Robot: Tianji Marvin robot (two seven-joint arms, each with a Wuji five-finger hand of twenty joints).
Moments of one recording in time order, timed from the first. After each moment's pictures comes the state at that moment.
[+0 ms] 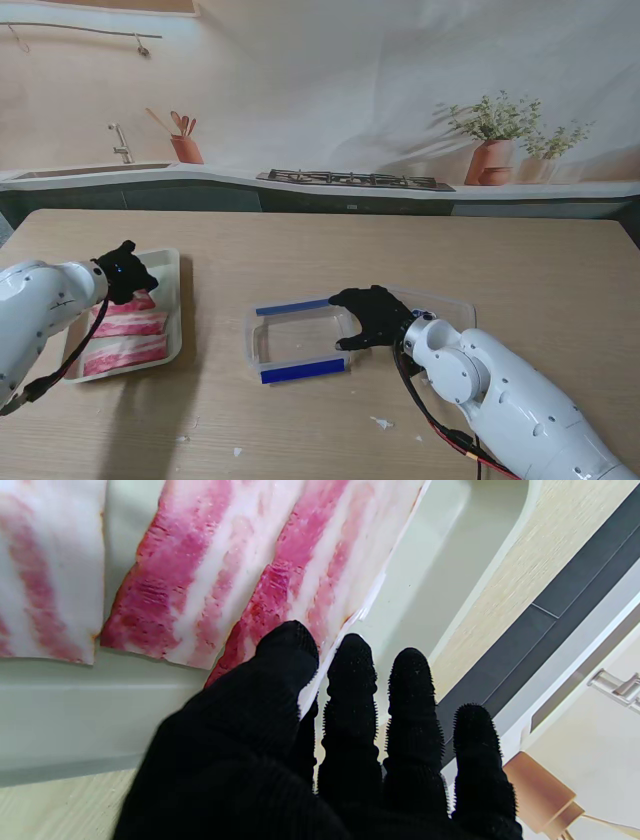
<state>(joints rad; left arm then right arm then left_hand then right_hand) 1.16 -0.89 -1.20 -1.22 1.59 -0.52 -0.21 -1.32 -1.05 0.94 -1.38 -0.73 -0.19 0.12 0.94 -0.42 0.57 -0.19 0.53 -0.02 1.03 0.79 0.87 0.06 0.65 1.12 0.56 0.14 0.83 0.86 -0.01 0.23 0.91 0.46 0.39 -0.43 0.59 -0.11 0.21 0.15 0.24 0.34 0.17 0.11 0.36 0.21 0.15 0.04 0.31 0.23 -0.06 0.10 0.33 0.67</state>
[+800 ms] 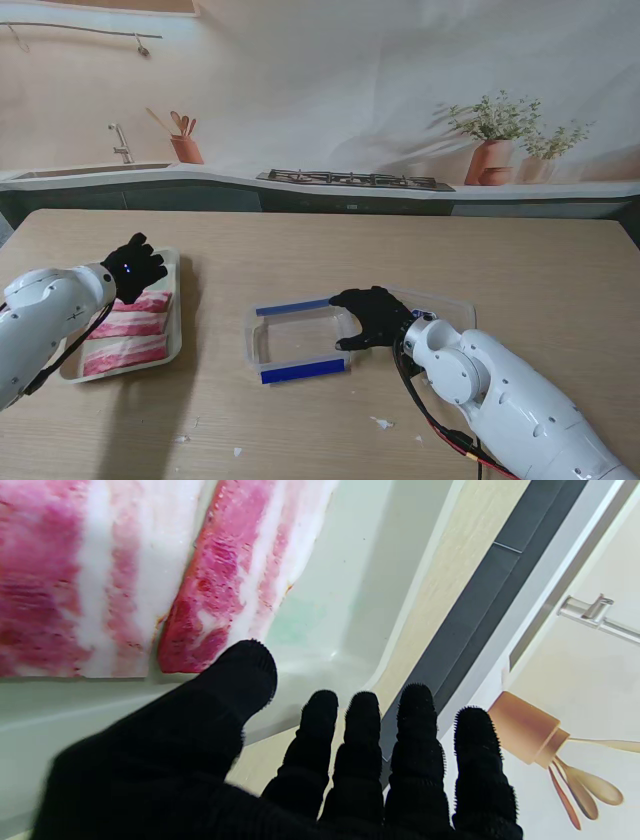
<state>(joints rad) 1.09 -0.85 -1.02 -1.12 1.72 -0.35 0.05 -1.32 -1.05 0.94 -1.38 -0.73 -0.18 0.12 0.59 -0.41 0.87 -0.16 0.34 0.18 0.45 0.31 0.34 0.15 0.46 0.37 0.32 0.17 0.51 0.53 -0.03 0.23 0.93 0.47 0.39 -0.43 0.59 -0.11 0.21 0.15 0.24 0.34 0.17 0.11 0.36 0.21 0.15 0.04 0.31 0.23 -0.06 0.10 0.33 0.67</state>
